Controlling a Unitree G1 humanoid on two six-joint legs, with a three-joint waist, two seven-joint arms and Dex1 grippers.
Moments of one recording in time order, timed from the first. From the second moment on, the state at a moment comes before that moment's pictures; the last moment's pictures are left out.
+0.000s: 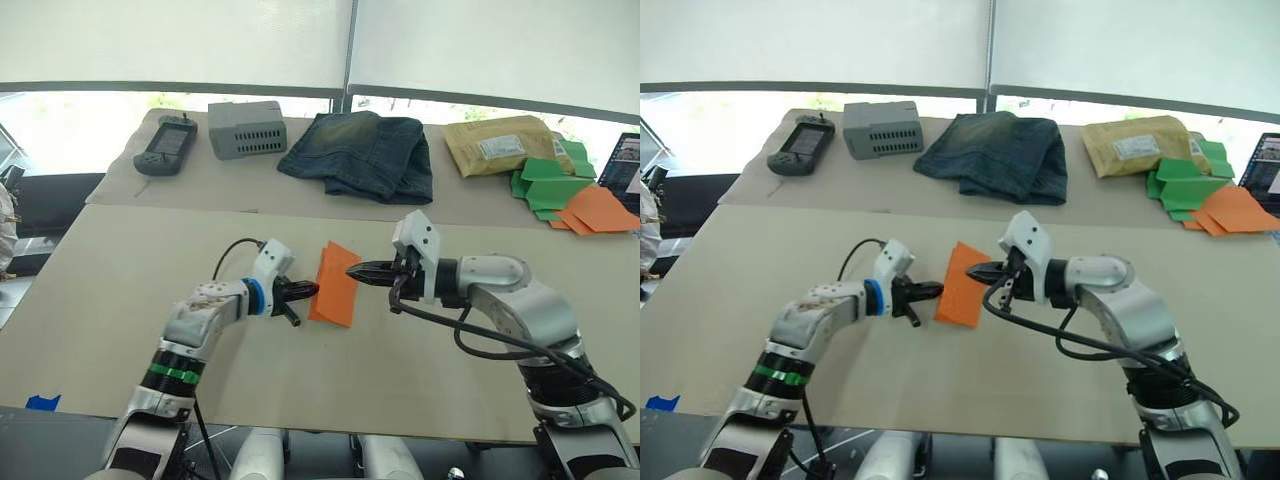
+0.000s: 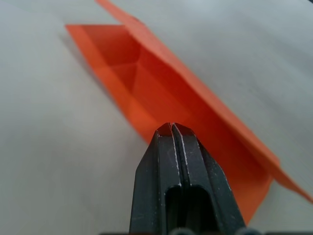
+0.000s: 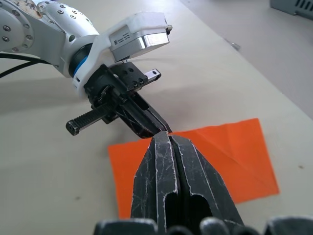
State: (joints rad) left arm -0.52 0.33 -0.17 0.12 -0.34 0.68 -0.81; right arm -0.49 -0.61 0.11 -0.33 0.38 0.72 0.89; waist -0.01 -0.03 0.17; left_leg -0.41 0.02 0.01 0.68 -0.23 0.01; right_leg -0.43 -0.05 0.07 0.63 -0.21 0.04
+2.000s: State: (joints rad) left arm -0.65 0.11 -0.27 0.43 -0.22 0.50 -0.93; right arm -0.42 -0.79 0.40 -0.23 -0.10 0.59 0.72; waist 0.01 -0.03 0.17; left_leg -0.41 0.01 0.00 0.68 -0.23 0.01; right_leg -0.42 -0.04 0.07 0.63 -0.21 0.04
